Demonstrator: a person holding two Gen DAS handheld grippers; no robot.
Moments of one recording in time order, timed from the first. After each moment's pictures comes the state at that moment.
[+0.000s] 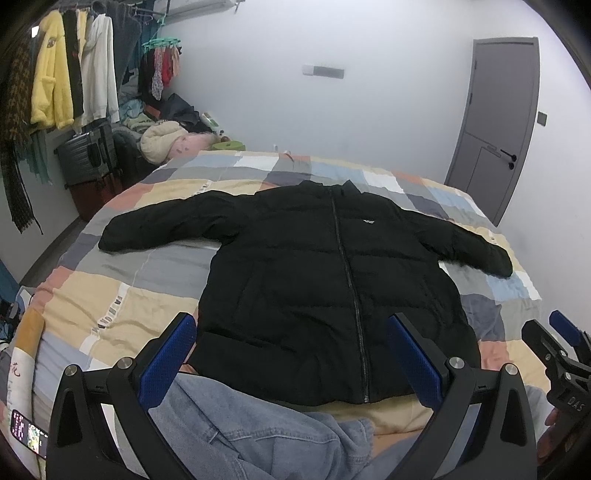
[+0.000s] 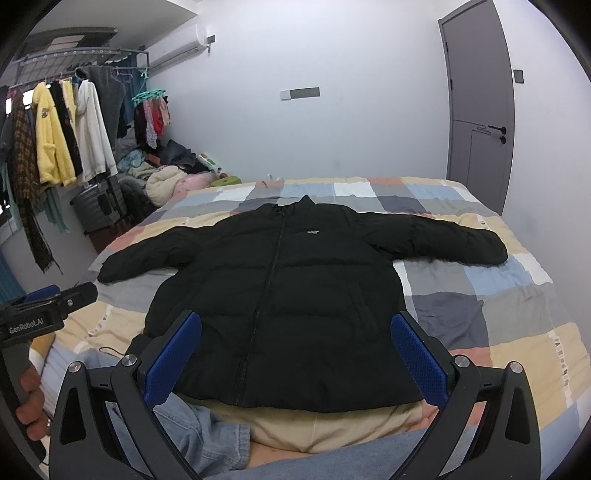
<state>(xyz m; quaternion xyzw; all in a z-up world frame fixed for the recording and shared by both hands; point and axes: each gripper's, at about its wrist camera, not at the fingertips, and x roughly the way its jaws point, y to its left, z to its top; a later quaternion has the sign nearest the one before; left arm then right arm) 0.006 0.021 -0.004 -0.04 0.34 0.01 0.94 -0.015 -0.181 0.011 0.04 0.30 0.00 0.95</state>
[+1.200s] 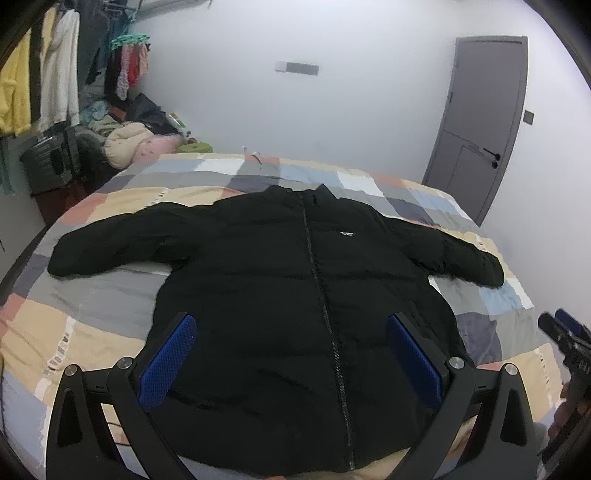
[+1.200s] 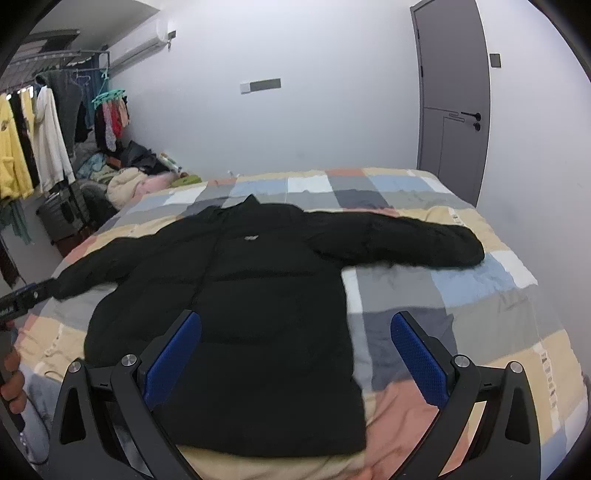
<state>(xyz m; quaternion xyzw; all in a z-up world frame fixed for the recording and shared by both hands) 0.129 0.001 -0.040 -0.05 0.34 -0.05 0.94 0.055 -0.284 -0.012 0.05 0.31 -0.06 0.95</state>
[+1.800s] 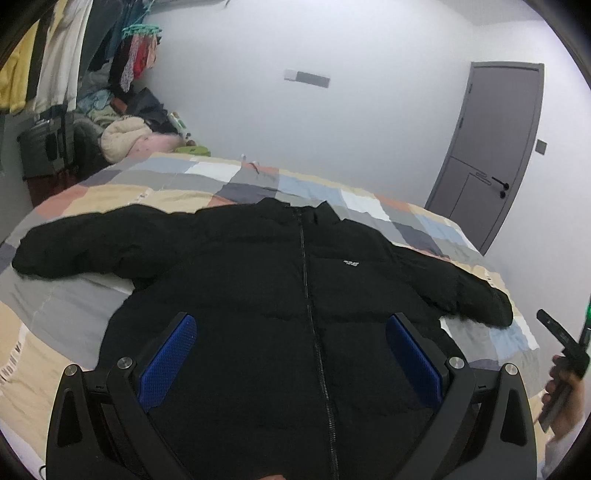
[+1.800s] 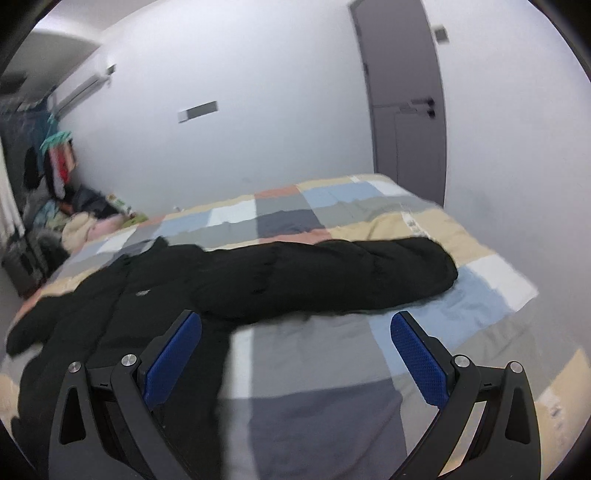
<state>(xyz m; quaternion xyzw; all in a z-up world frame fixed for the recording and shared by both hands) 0.223 0.004 -0.090 -0.10 0.31 -0.05 0.94 0.156 -0.485 -0.087 0.11 0.27 -0.13 0.95</state>
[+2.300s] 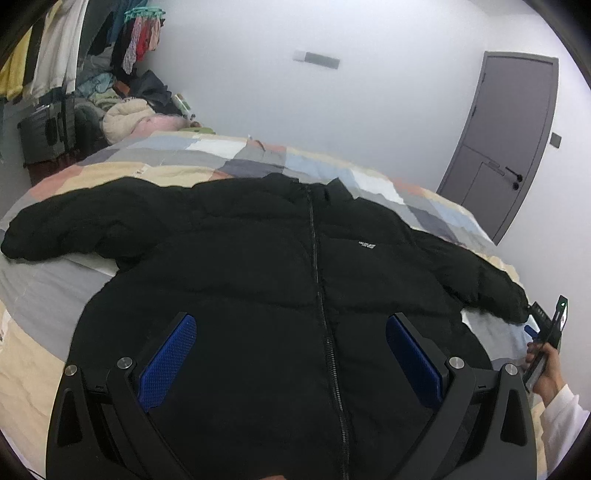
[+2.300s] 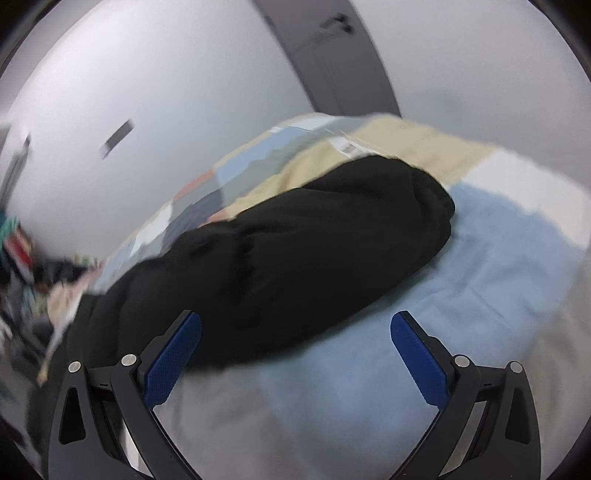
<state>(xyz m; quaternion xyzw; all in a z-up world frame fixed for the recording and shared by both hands) 0.264 -0.010 -0.138 -0.11 0.34 -0.04 0.93 0.243 -0.663 -0.211 0.30 0.29 -0.18 0.89</state>
